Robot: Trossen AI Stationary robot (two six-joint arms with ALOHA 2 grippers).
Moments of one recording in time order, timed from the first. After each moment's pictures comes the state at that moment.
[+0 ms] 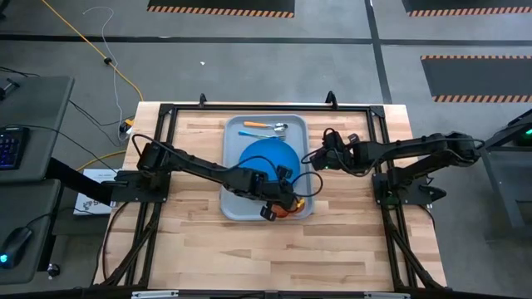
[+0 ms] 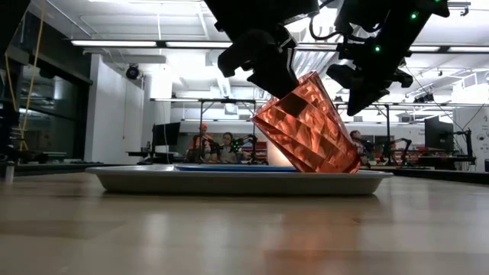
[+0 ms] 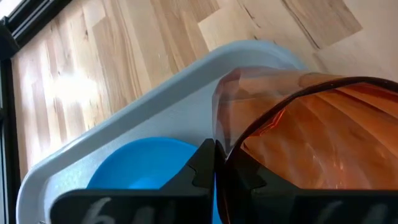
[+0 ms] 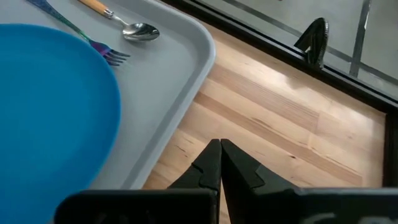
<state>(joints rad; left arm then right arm) -0.19 2.00 1.56 -0.49 -0.29 0.40 -0.03 1.29 0.84 -0.74 0.73 0.86</state>
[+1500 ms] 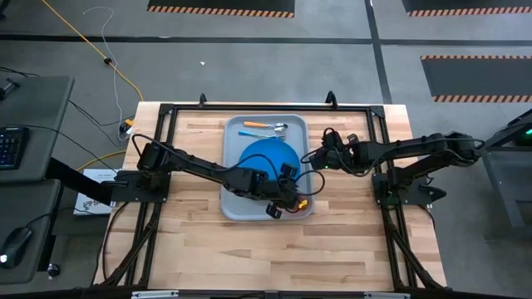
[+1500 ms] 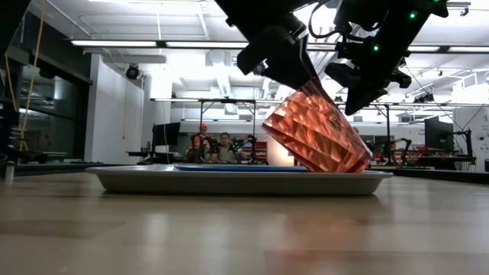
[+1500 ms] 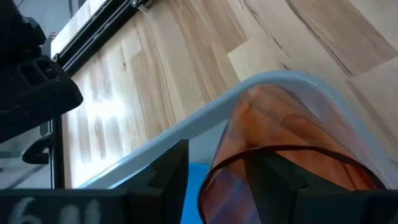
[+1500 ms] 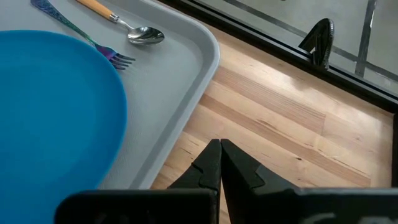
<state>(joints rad) -0.19 2.00 1.57 -0.38 -0.35 0.50 -0.03 1.29 0.84 -0.72 0.72 0.86</state>
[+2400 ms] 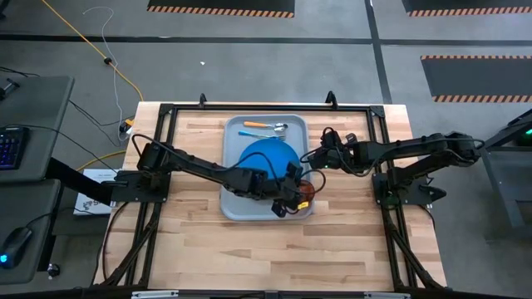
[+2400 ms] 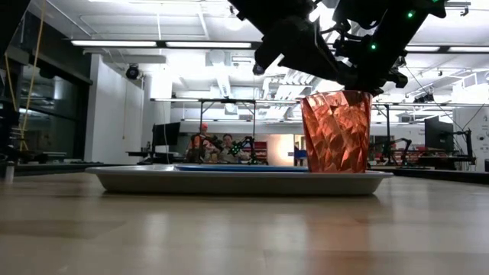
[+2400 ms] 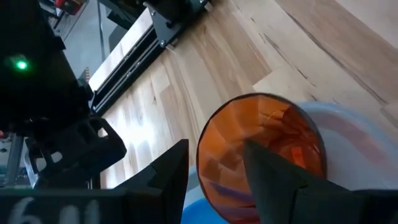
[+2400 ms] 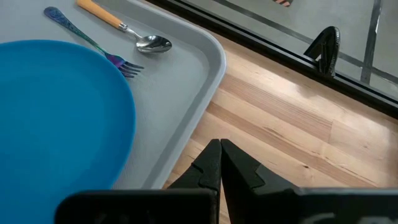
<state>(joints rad) -0.19 2.00 1.57 -0.23 -0.38 0.64 -0.03 1.29 0.84 -0.68 0.73 0.83</state>
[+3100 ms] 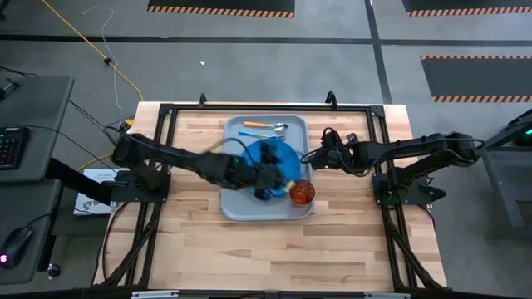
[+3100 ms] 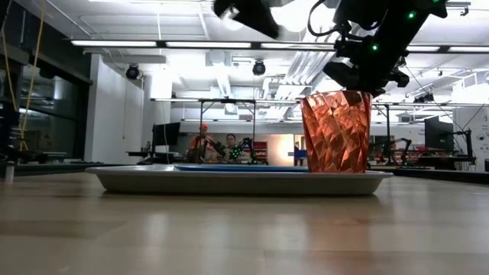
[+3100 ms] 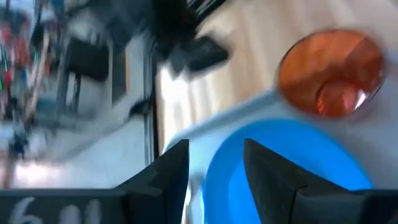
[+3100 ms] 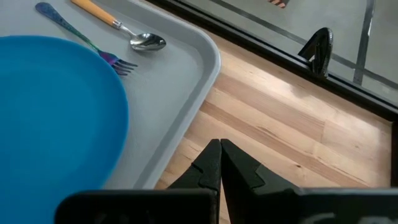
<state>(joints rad) -0.19 1.78 1.57 -0.54 -0.62 0.51 -0.03 1.29 0.84 -0.70 0.74 0.83</state>
